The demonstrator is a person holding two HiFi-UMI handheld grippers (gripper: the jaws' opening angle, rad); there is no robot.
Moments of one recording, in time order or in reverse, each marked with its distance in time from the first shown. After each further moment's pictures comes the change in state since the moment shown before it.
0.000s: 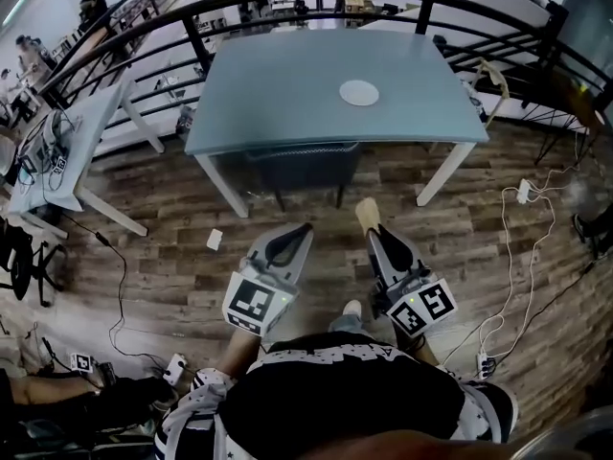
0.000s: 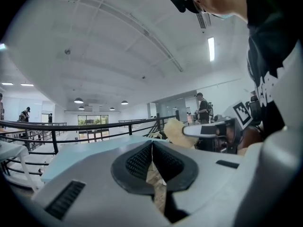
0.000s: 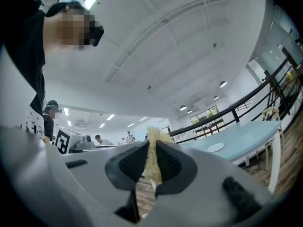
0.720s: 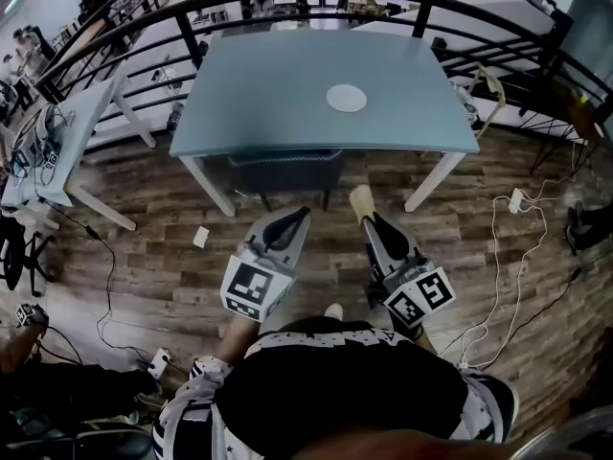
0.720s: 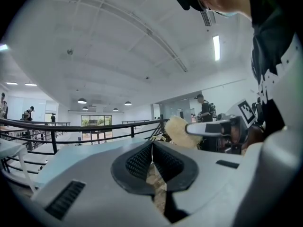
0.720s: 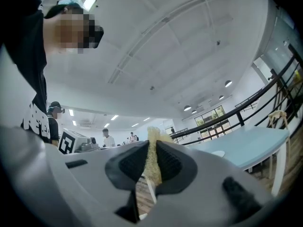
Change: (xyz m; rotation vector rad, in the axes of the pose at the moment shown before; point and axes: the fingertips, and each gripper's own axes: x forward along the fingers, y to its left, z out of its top) left arm 0.076 0.001 0.027 -0.013 -0.024 0.046; right arm 0.013 -0.059 0.042 -0.016 -0.002 0.060
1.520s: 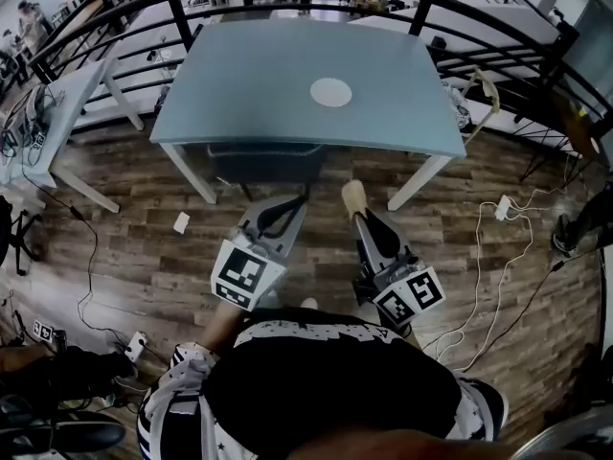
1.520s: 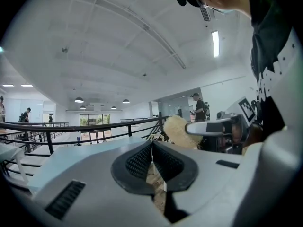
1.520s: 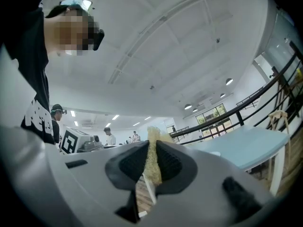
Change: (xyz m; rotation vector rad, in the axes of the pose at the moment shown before) left arm 0.060 -0.032 0.013 0.023 0.040 -0.019; right arm -0.019 -0.051 0.019 0.023 0.017 0.018
